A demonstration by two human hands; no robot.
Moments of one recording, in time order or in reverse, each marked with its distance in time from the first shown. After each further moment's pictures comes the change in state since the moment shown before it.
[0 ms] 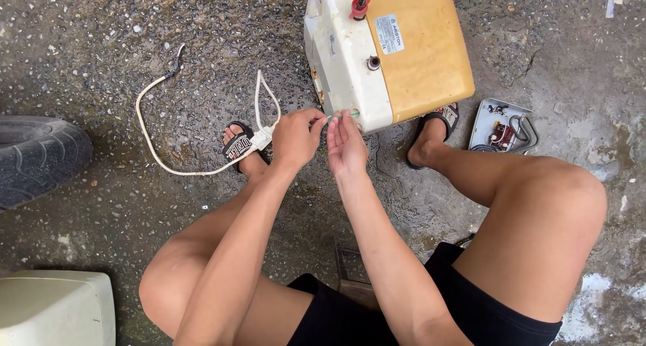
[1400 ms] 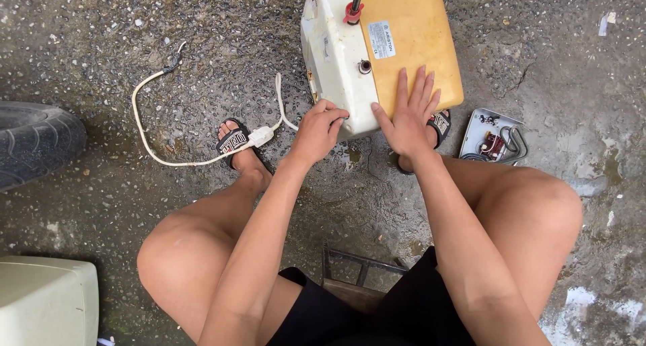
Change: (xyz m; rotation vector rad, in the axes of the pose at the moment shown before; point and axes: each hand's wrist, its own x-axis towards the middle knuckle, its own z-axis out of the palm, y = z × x) left_hand 0.018 0.007 0.058 -0.149 -0.035 0.210; right_hand 0.029 -0.164 -0.004 -2.088 -0.387 -0.860
